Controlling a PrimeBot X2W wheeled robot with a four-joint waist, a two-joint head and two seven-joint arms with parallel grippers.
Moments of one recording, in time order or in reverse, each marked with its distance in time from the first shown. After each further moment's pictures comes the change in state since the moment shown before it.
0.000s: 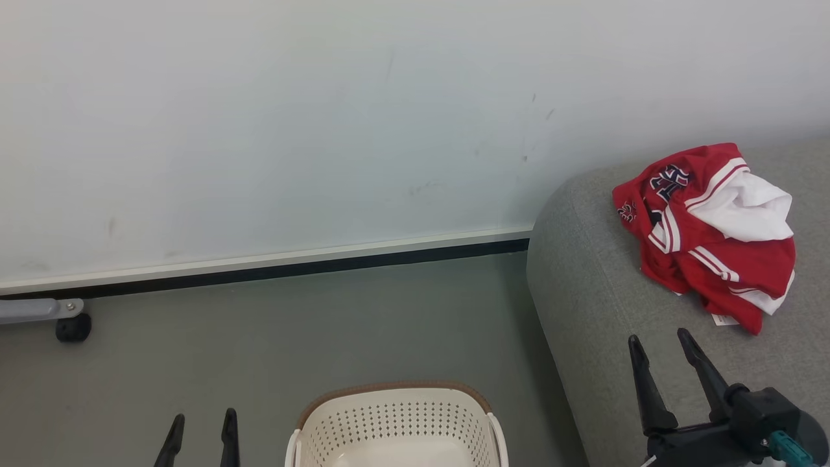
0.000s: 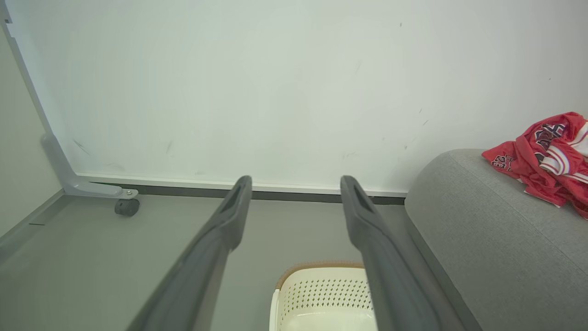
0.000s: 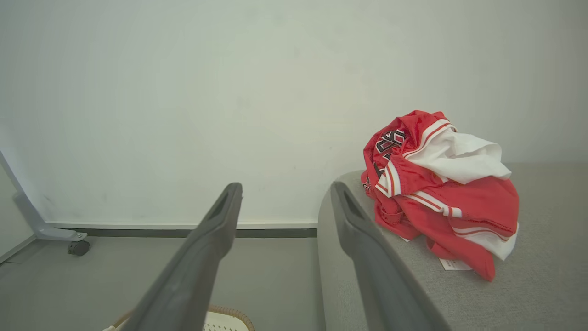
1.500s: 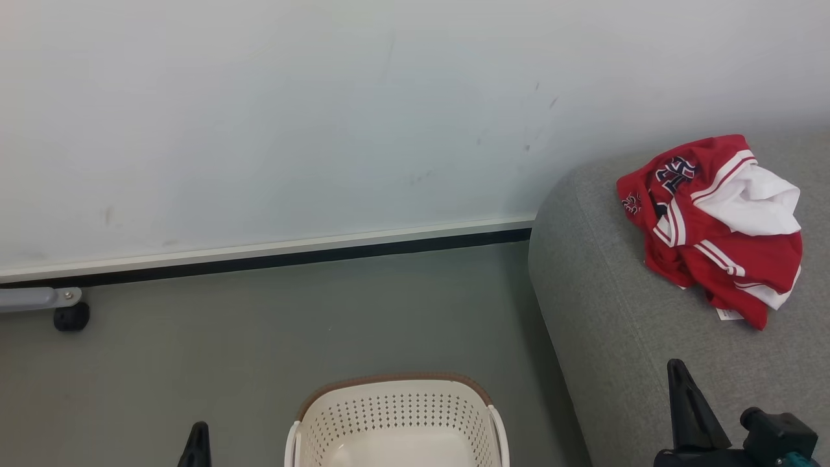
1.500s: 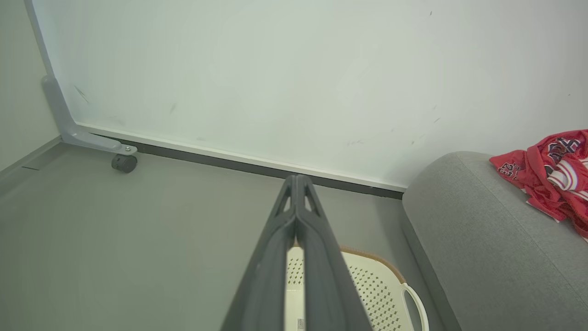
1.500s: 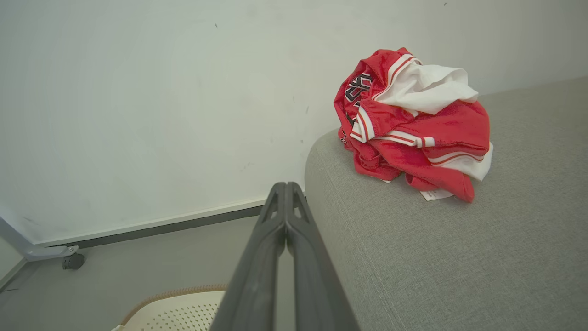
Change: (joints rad) left arm 0.022 -0.055 0.060 0.011 -0.045 -0.019 0.038; right arm 0.090 0.120 -0.148 0.005 -0.017 0.021 0.040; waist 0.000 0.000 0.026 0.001
